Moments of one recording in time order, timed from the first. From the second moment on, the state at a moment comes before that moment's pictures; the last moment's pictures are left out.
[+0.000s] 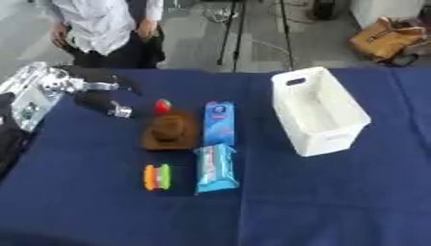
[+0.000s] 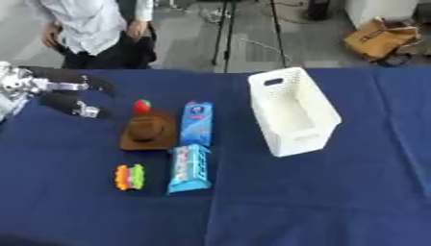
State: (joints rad) left arm -0.85 0.73 -0.31 -1.13 -0.67 -0.34 -0.76; right arm -0.23 -0.89 -0.03 -1.98 0.88 0.42 -0.09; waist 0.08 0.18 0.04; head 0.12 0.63
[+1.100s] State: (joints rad) left arm -0.69 0.77 -0.35 -1.28 -0.58 -0.47 -0.63; right arm -0.20 -0.89 -0.03 -1.98 0.87 0.44 -0.11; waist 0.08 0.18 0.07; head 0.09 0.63
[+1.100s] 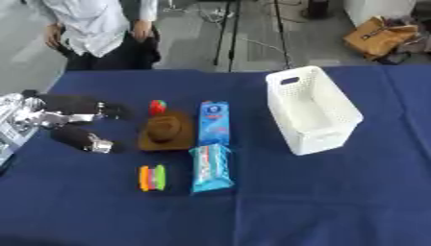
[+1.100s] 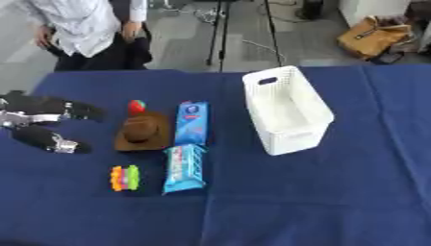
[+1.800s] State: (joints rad) left arm -0.66 0.77 -0.40 -1.31 -0.48 -0.40 -0.70; right arm -0.20 -0.88 -0.03 -1.98 0.85 0.44 -0.14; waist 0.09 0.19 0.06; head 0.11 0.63
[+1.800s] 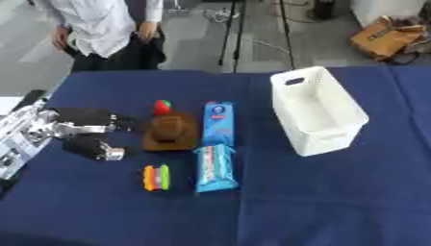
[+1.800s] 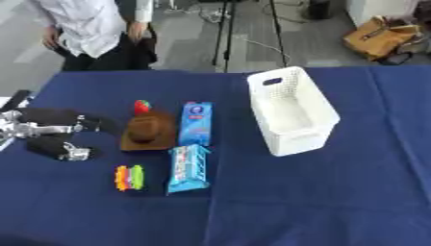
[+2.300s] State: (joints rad) left arm -0.66 0.74 -0.43 -1.30 -0.44 -0.34 -0.76; right arm -0.20 -0.87 -0.03 -1.98 0.84 0.43 -0.14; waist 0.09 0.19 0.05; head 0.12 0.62
